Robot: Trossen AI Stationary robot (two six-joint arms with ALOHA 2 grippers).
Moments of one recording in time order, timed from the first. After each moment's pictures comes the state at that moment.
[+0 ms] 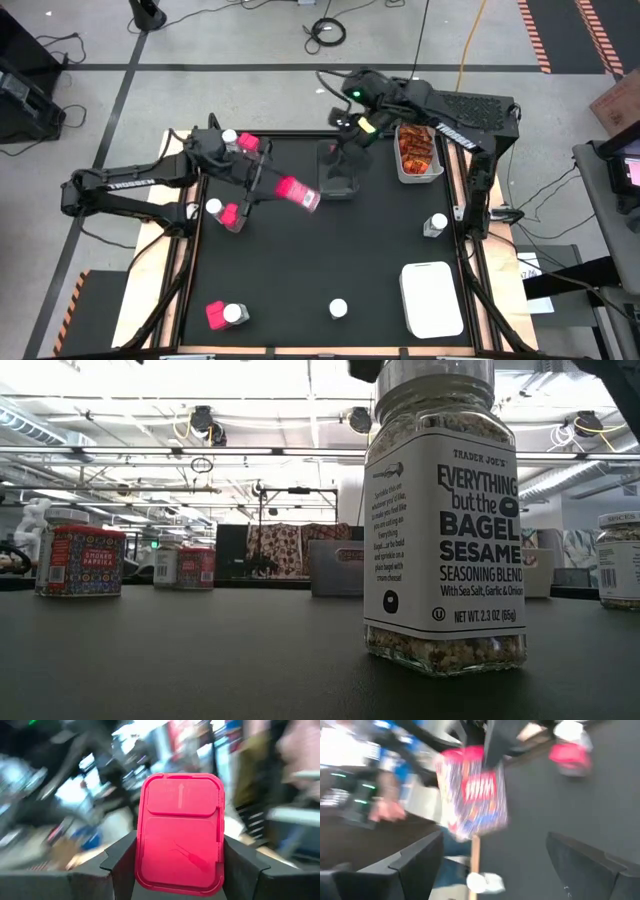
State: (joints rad) left arm 0.25 1.04 0.91 0.10 0.54 0.29; right arm -0.35 1.90 2.35 -1.25 -0.79 0.21
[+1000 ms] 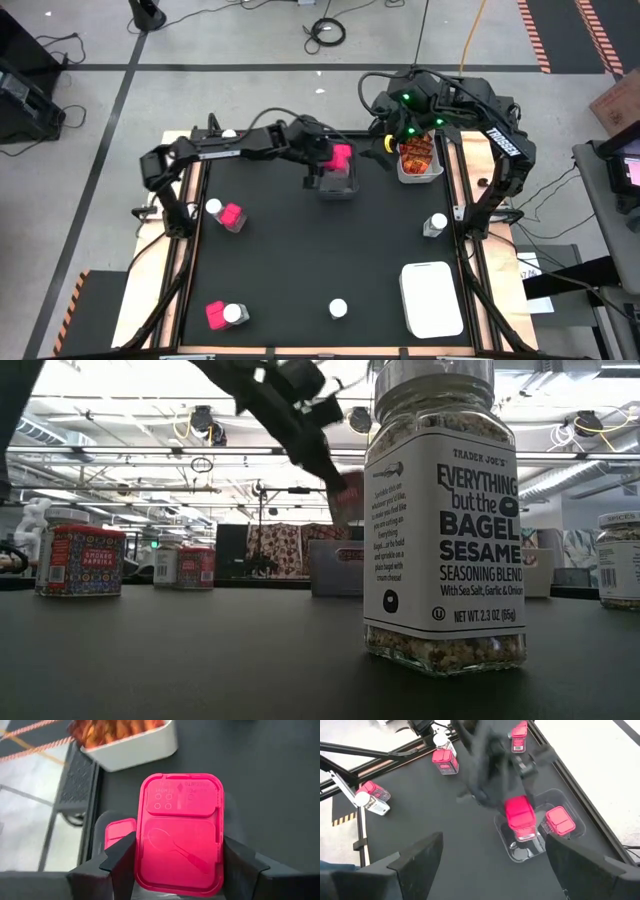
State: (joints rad) left arm 0.37 1.78 1.45 -0.39 0.12 0.50; right arm -0.31 1.70 2.35 -1.48 -0.12 0.20
